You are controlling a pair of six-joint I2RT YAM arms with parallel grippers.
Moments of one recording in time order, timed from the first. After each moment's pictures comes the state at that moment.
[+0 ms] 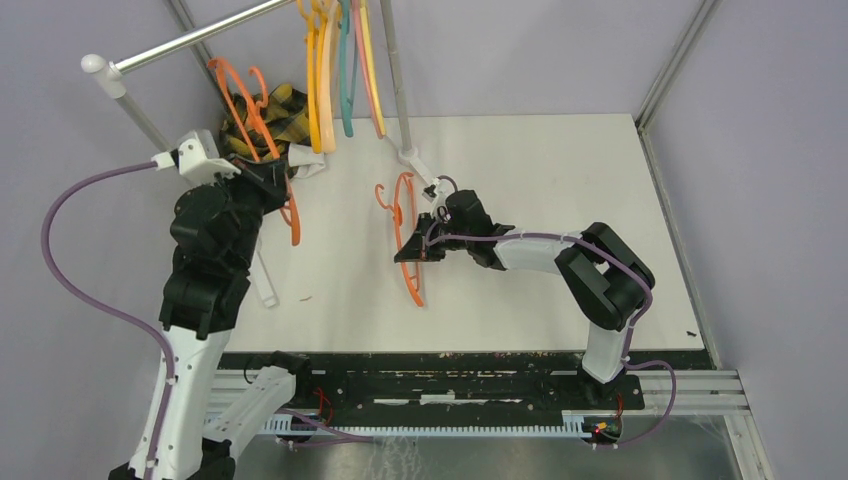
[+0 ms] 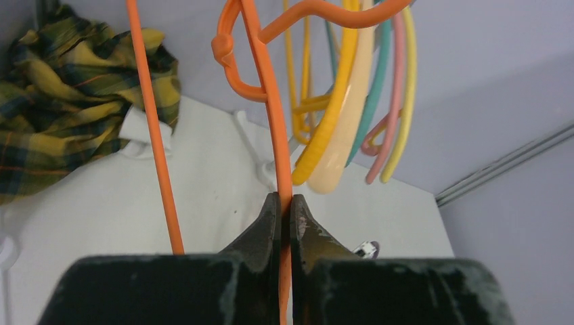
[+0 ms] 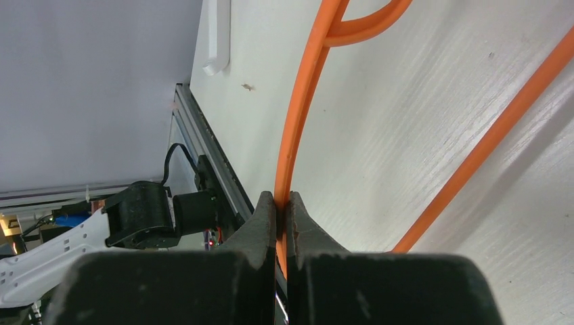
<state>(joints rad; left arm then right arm) -0.24 0.77 1.22 -0.49 -0.28 -0.51 0.73 1.85 1.03 0.33 -0.55 0.82</state>
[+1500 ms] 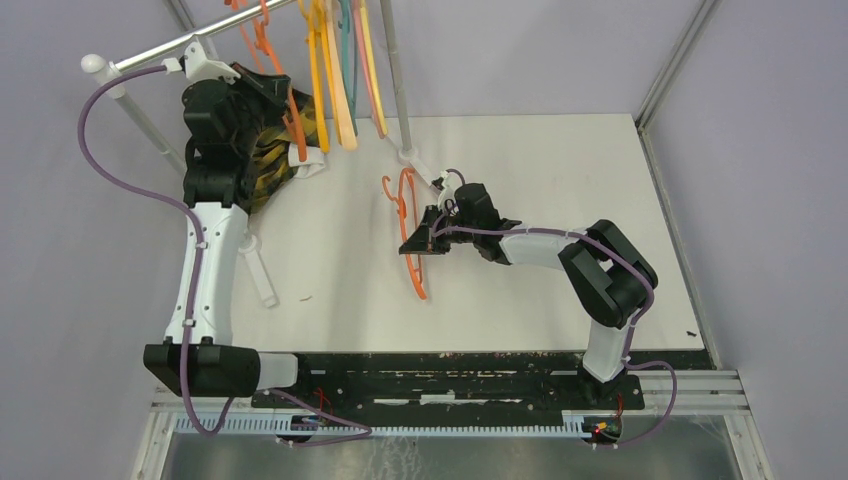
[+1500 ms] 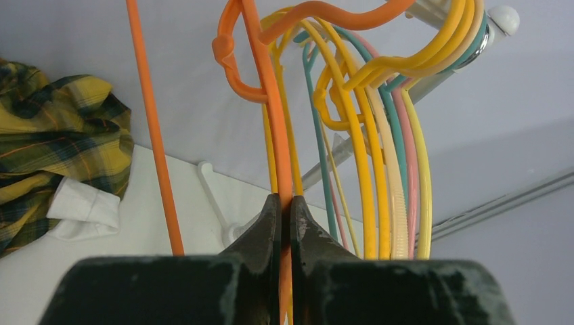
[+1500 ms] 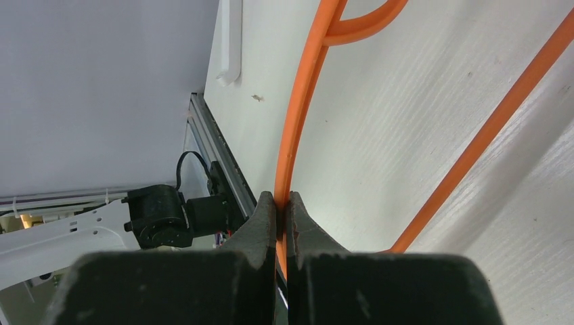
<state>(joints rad) -0.01 1.30 1.54 -0.20 0.02 -0.61 0.67 1.85 1.03 0.35 -0.60 0.84</state>
